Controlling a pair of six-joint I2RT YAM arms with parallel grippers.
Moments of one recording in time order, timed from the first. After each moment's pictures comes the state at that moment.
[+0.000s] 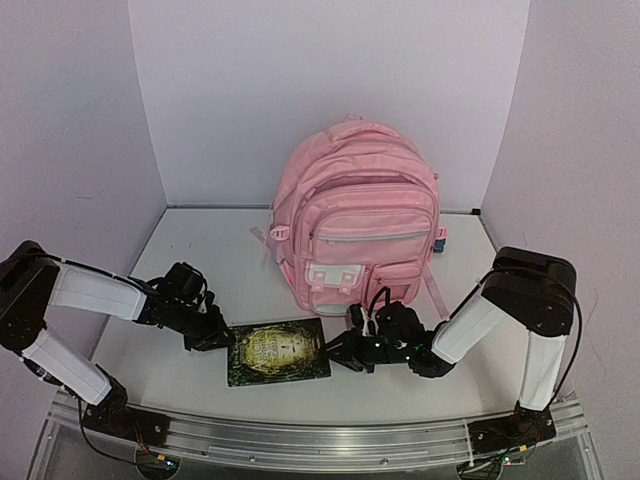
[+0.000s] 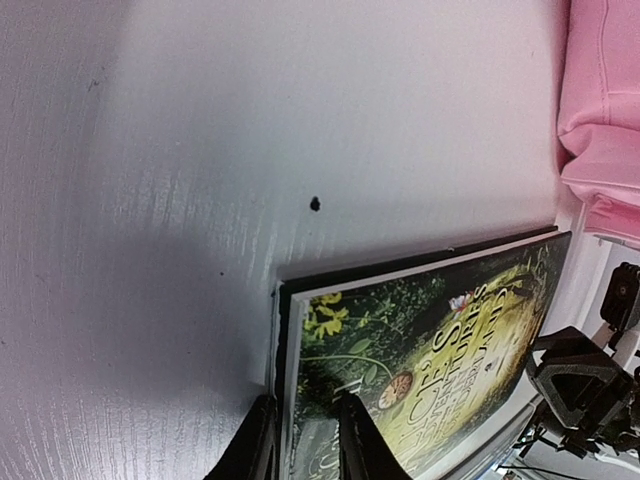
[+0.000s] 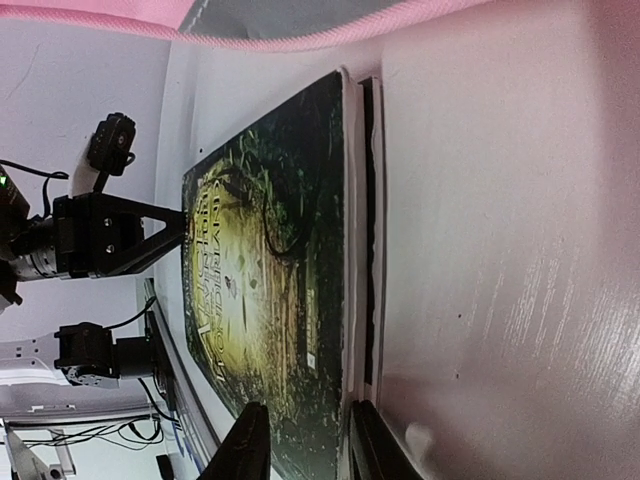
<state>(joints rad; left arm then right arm) -0.57 1.46 0.54 -0.13 0.35 -0.91 0.97 1.96 0.62 0.85 -0.28 1.16</state>
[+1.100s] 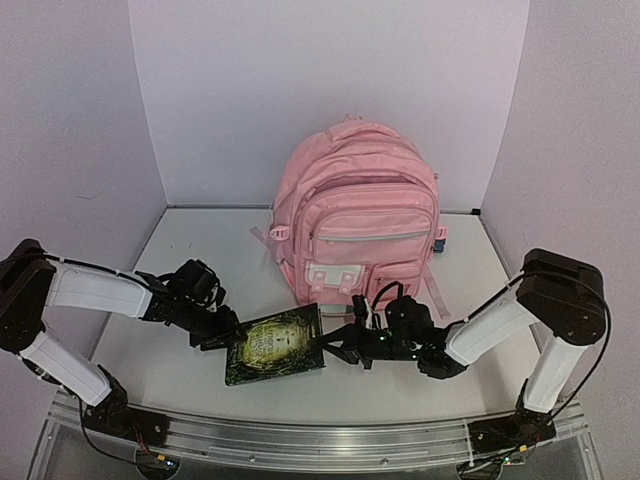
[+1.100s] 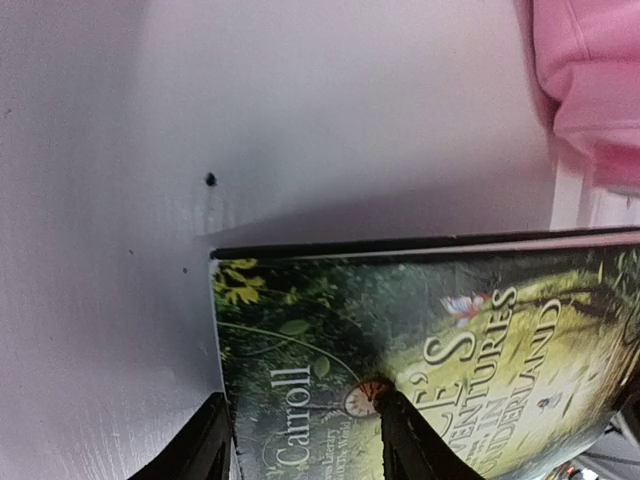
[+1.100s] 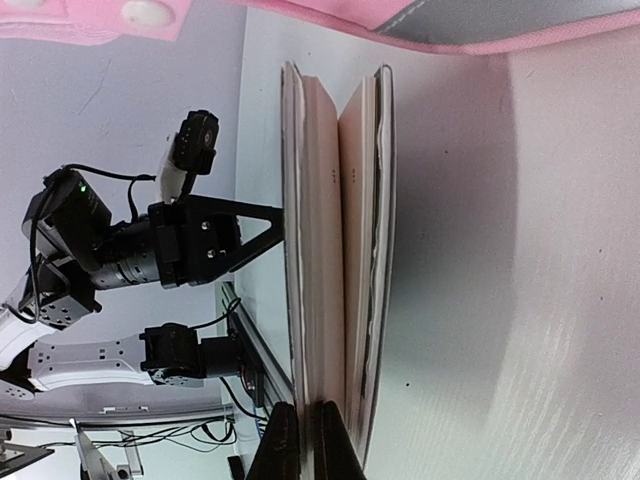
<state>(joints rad) -0.67 1.45 0.62 -0.23 0.25 -0.86 1.01 1.80 0.58 0.88 -0.26 1.31</state>
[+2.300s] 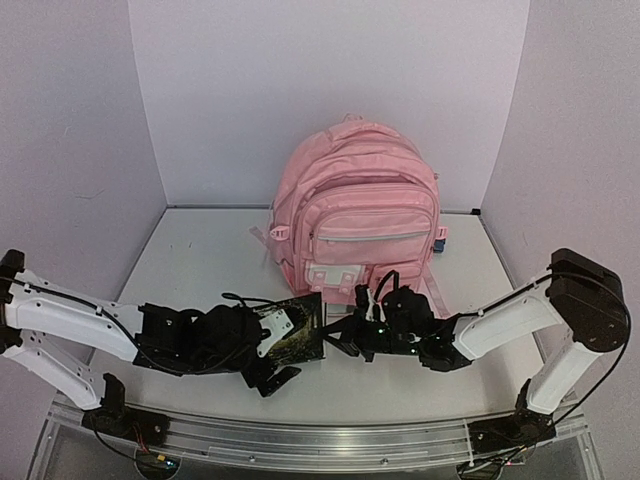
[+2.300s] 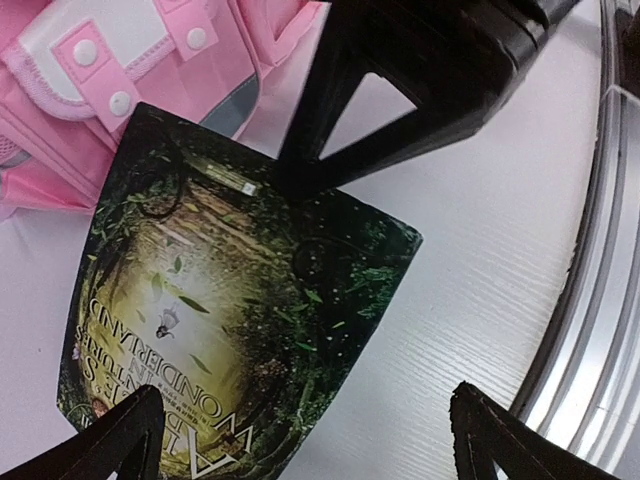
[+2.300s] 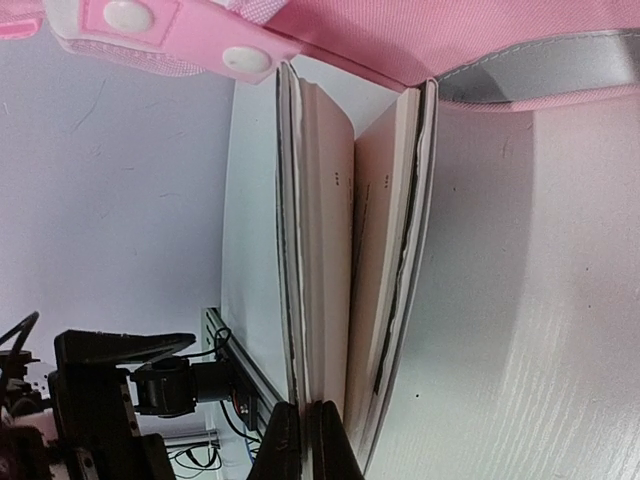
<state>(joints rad) -1.33 1.31 0.73 -0.18 -0.31 -0.13 1.04 1.67 0.63 0.65 -0.13 1.26</state>
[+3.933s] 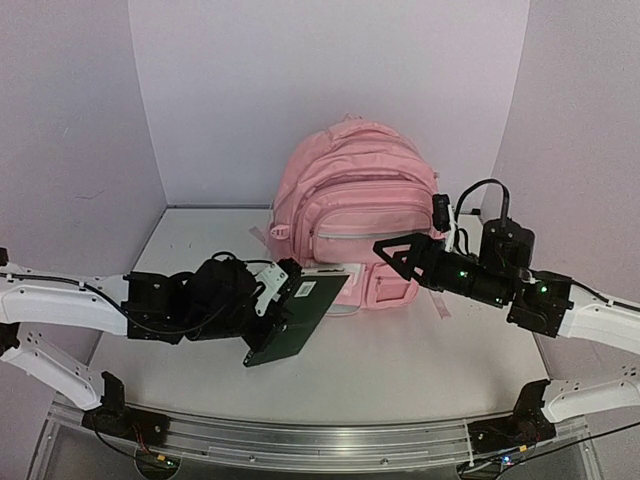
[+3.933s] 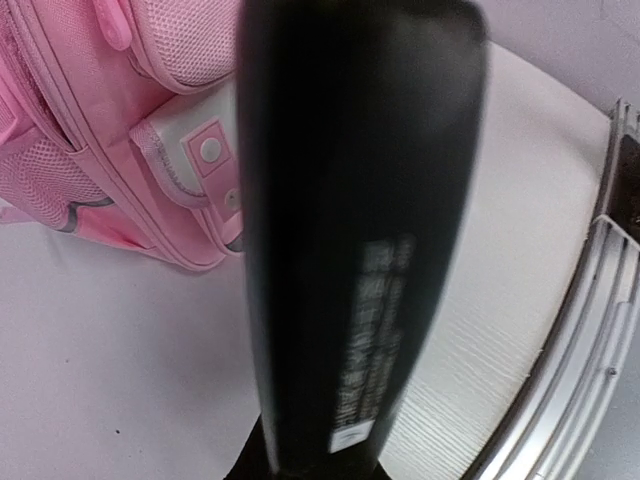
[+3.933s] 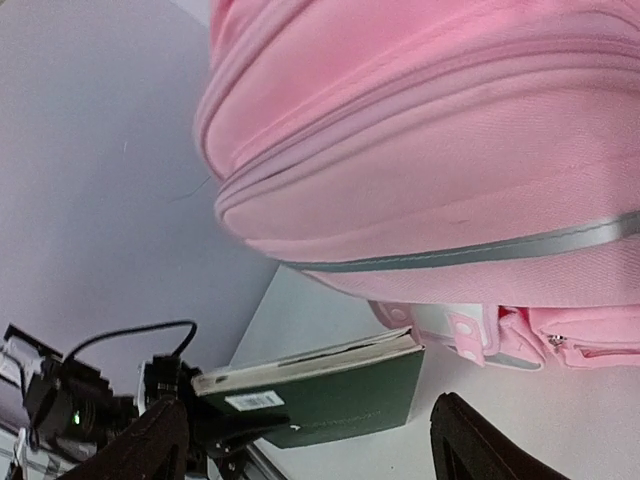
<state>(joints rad) -1.26 1.29 0.90 -0.27 -0.32 -0.20 0.91 1.00 0.77 0.06 -0.01 0.78</state>
